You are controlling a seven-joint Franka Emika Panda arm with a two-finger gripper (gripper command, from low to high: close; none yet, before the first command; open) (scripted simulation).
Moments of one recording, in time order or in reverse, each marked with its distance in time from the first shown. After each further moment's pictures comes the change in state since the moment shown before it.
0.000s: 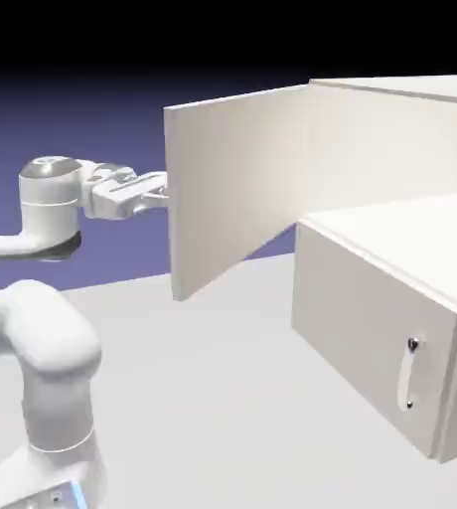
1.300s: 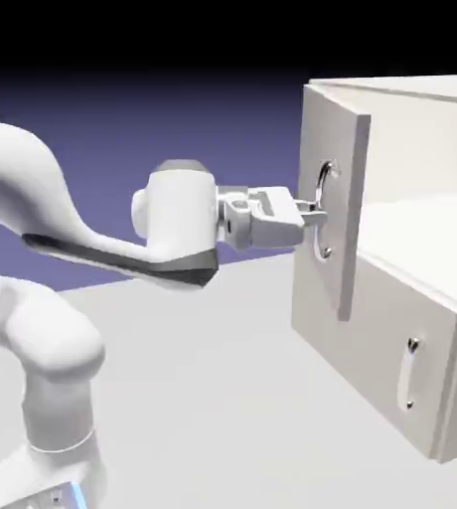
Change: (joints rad) arm 0.006 0.296 -1.209 0.026 -1.560 0.852 0.451
